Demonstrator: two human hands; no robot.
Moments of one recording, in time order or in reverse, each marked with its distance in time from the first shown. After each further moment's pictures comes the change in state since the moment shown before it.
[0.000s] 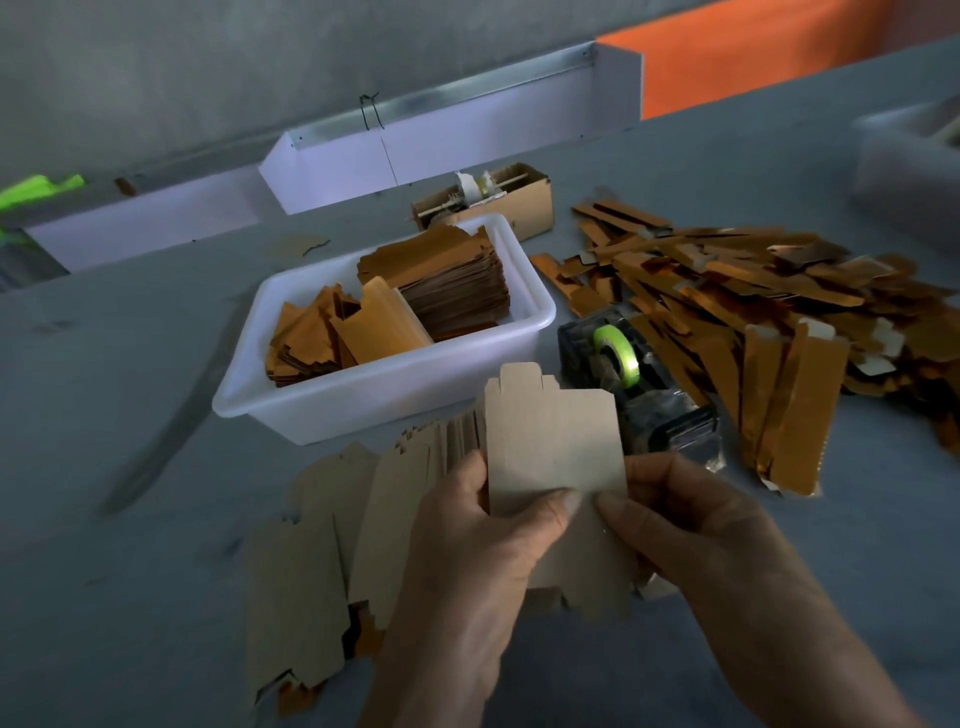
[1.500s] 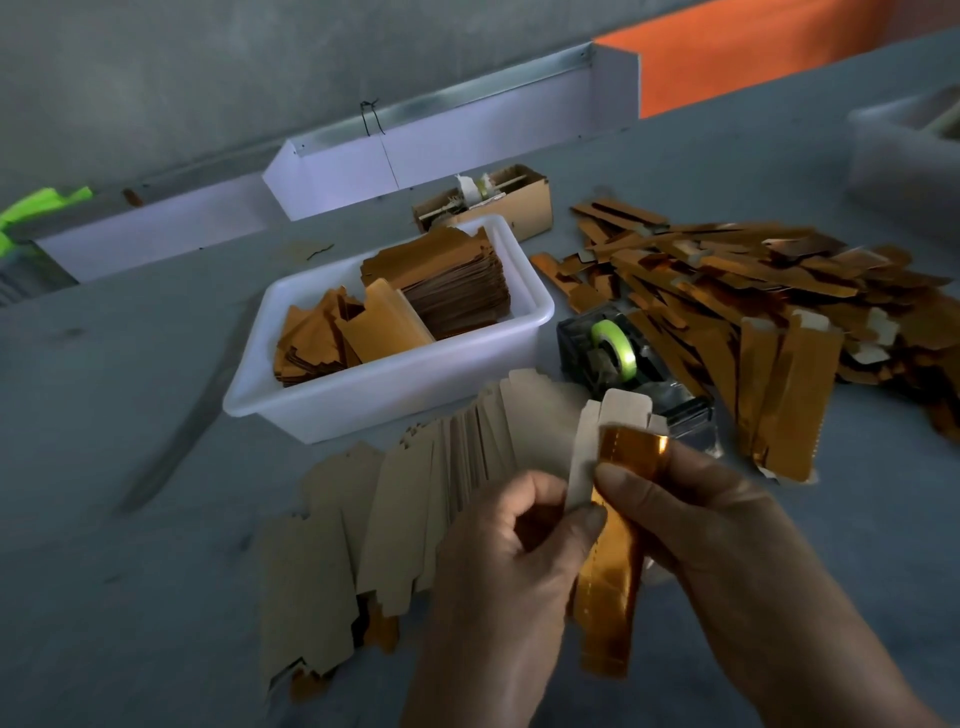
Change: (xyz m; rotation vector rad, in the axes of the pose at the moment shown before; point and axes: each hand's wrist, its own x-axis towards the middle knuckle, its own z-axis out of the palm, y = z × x) left_hand -0.024 0.004 0.005 0.151 -0.126 0.180; right_hand -0.007 -0.005 0.002 0.045 0.039 0.062
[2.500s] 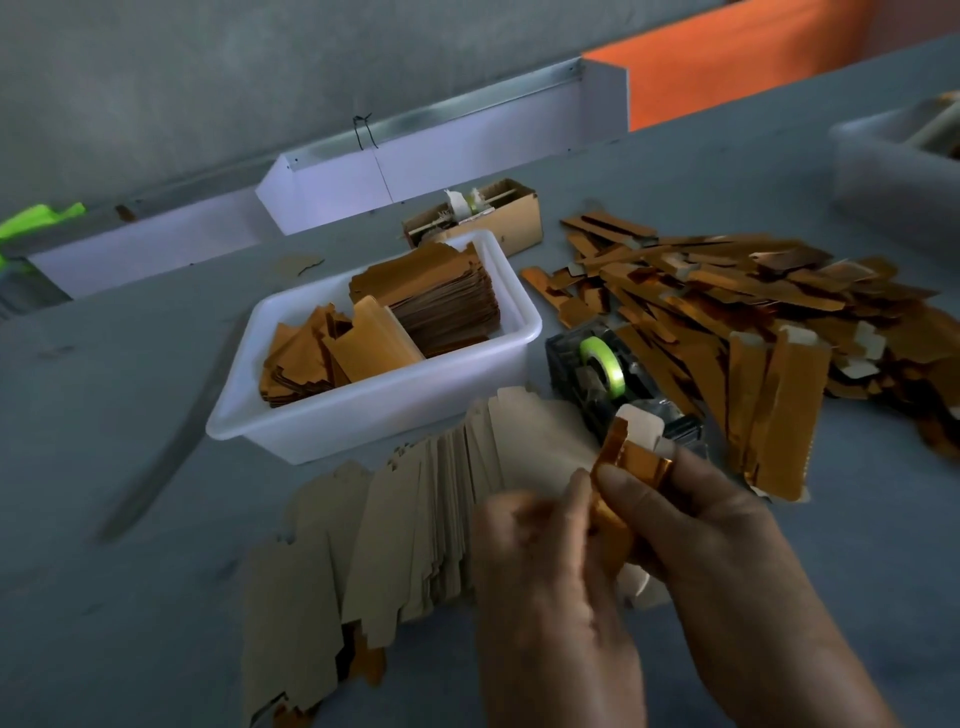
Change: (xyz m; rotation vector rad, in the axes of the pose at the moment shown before) left_hand -0.002 -0.014 0.042 0.532 0.344 0.352; right_hand 0.006 -0.002 0.000 0.086 0.096 -0.032
